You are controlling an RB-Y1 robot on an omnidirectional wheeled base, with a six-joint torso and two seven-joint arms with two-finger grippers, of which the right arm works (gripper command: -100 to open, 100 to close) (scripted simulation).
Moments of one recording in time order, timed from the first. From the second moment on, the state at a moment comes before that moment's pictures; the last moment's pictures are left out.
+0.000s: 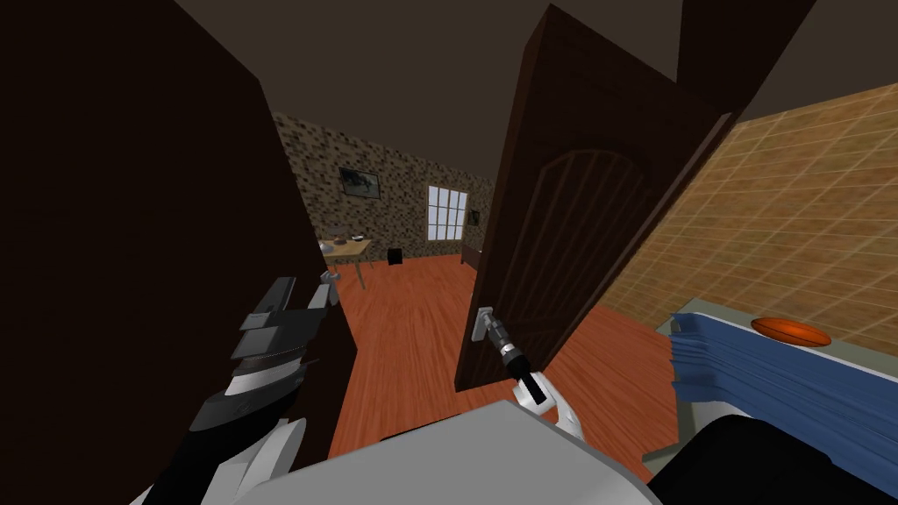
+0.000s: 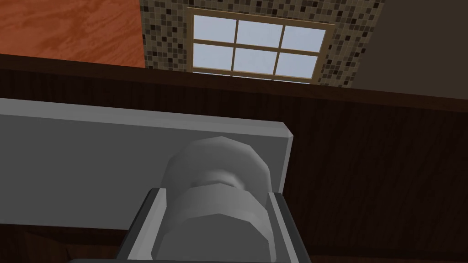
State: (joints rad) arm 0.27 -0.34 -0.04 -1.42 0.20 -0.47 -0.50
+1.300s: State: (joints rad) arm 0.12 -0.25 -0.16 -1.30 0.14 -0.37 -0.39
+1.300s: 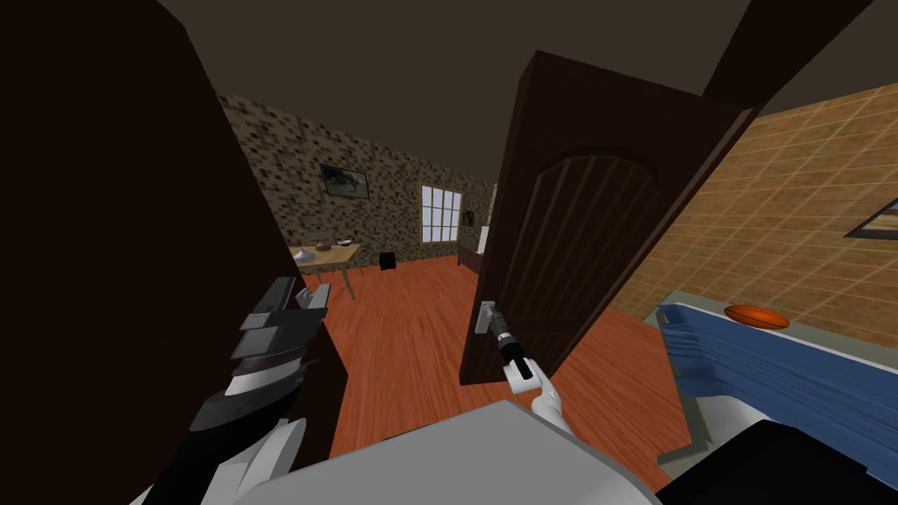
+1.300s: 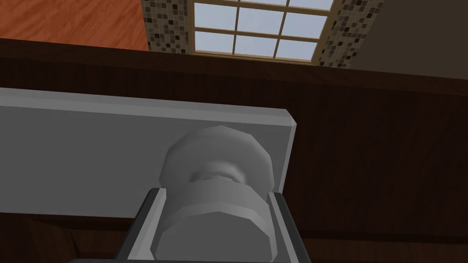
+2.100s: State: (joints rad) arm 0.04 -0.21 -0.24 -1.24 0.12 -0.33 -0.32
